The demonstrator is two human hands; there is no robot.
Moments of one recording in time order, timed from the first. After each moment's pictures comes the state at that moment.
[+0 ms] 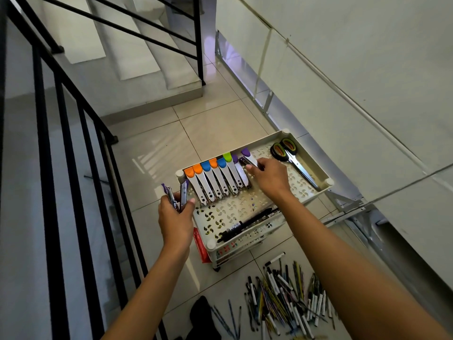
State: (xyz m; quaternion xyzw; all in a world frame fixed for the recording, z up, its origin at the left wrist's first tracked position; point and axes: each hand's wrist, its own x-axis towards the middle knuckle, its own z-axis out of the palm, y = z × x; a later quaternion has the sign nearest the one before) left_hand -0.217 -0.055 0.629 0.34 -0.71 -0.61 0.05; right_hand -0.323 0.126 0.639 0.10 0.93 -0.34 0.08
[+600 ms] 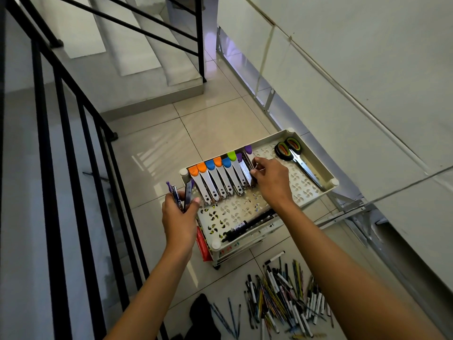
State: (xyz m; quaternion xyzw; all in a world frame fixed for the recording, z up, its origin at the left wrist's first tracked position) left_hand -0.215 -0.059 0.629 0.32 -0.72 -0.61 0.04; right_hand -0.314 0.119 0.634 0.05 0.93 -0.36 0.03
